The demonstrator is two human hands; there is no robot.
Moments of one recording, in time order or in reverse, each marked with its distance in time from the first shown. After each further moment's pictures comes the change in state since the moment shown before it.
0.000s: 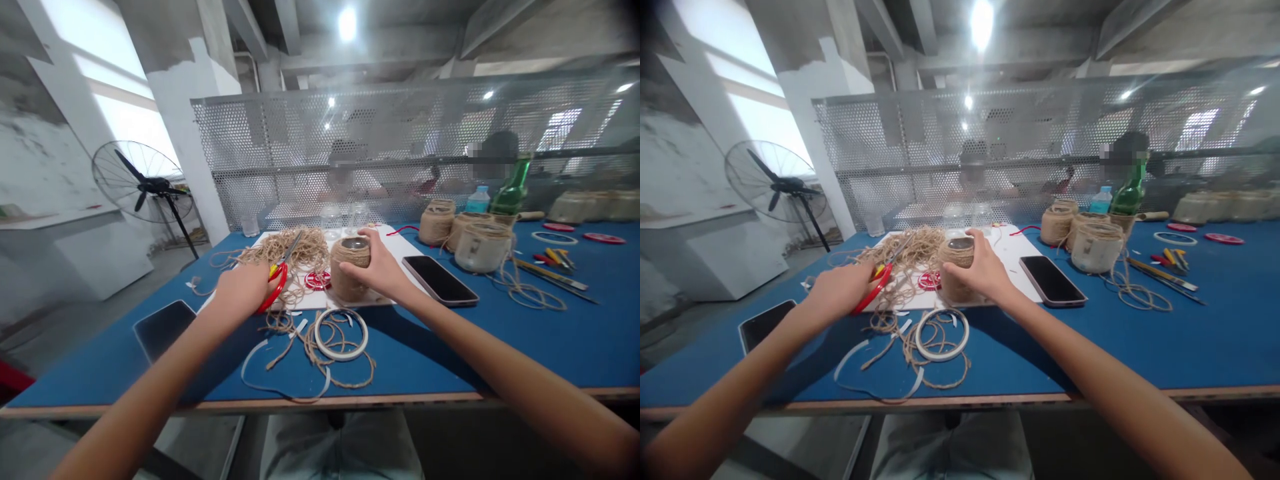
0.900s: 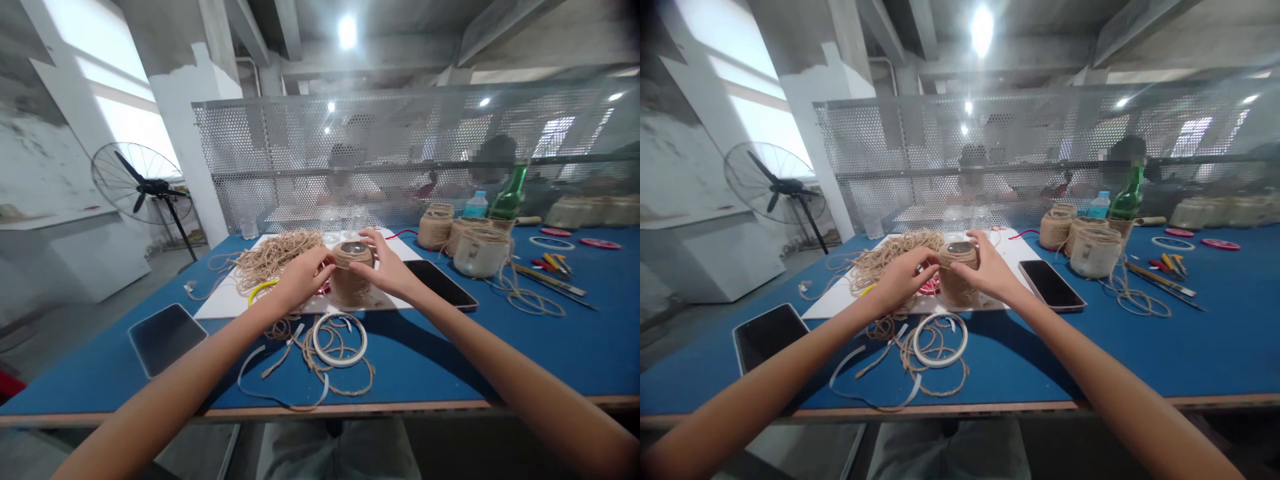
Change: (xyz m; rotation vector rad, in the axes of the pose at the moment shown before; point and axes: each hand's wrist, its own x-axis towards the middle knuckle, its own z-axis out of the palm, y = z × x) left_hand 0.037 0.065 0.017 -0.687 0.455 0.600; right_hand 0.003 0.001 -0.019 0.109 -0.132 -0.024
